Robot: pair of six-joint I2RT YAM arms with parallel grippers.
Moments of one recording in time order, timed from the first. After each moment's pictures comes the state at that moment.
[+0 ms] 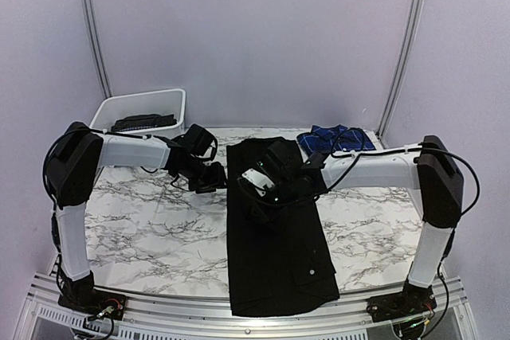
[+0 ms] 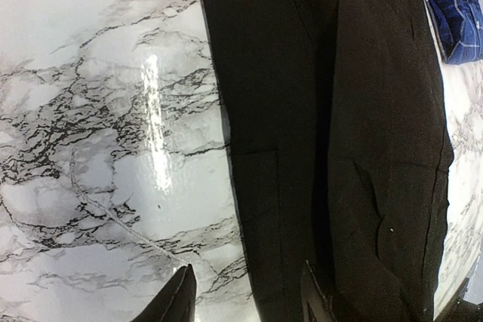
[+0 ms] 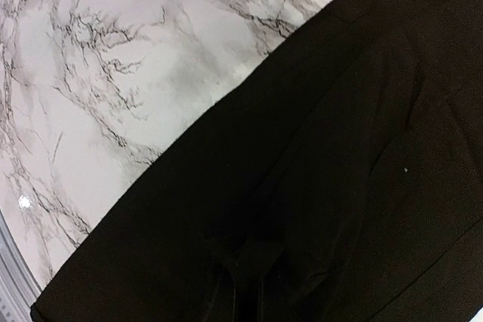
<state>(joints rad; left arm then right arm) -0.62 2.01 1.38 -0.35 0.17 -0.65 0.92 1.87 1.33 -0.45 -0.13 0.10</state>
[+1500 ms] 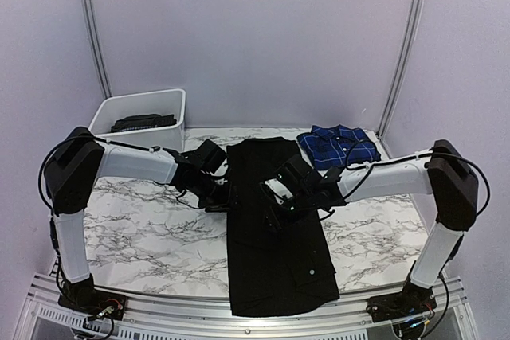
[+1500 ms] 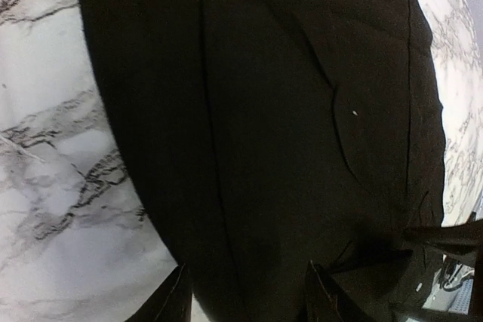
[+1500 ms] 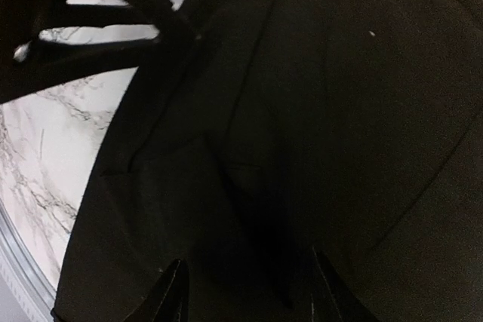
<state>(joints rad) -0.75 1.98 1.29 -0.35 0.25 -0.63 0.89 1.77 1.09 -0.33 -0.17 0.36</state>
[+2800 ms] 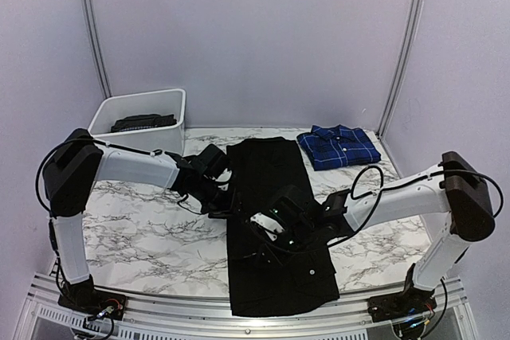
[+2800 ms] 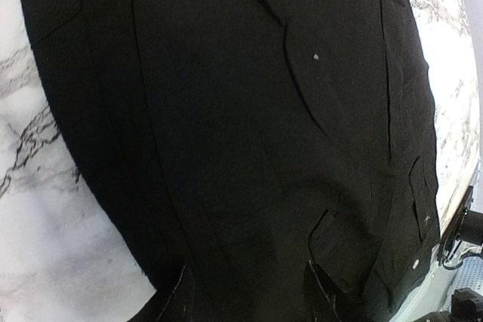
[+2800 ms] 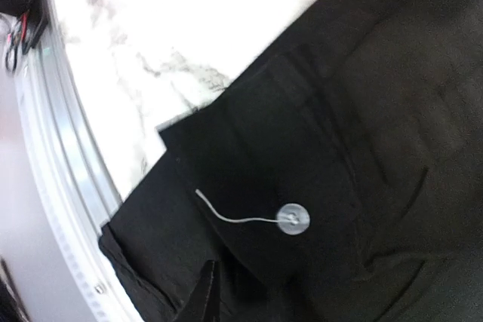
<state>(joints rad) -0.81 1.96 1.27 -0.35 0.29 -0.63 1.09 1.67 0.93 -0.26 -0.31 0.34</state>
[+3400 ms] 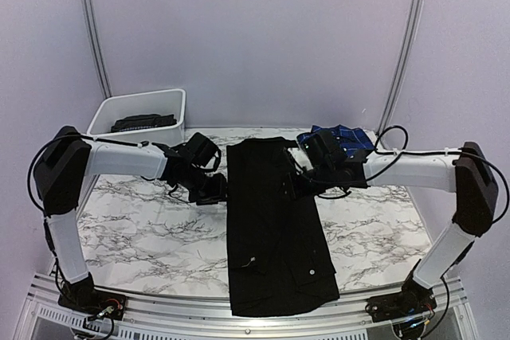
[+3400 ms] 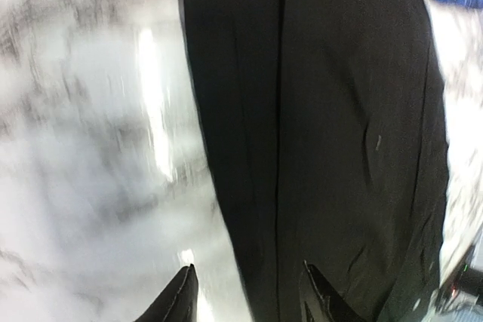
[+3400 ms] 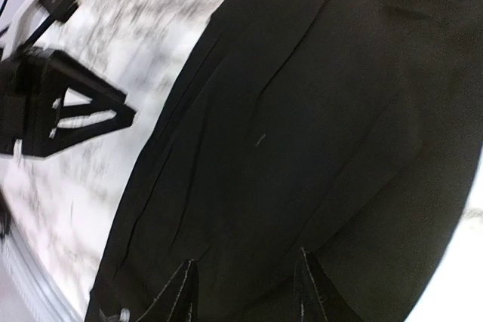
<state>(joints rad) -0.72 1.90 1.24 -0.37 0.16 -0.68 0.75 1.62 1.07 -0.29 -0.17 0.36</state>
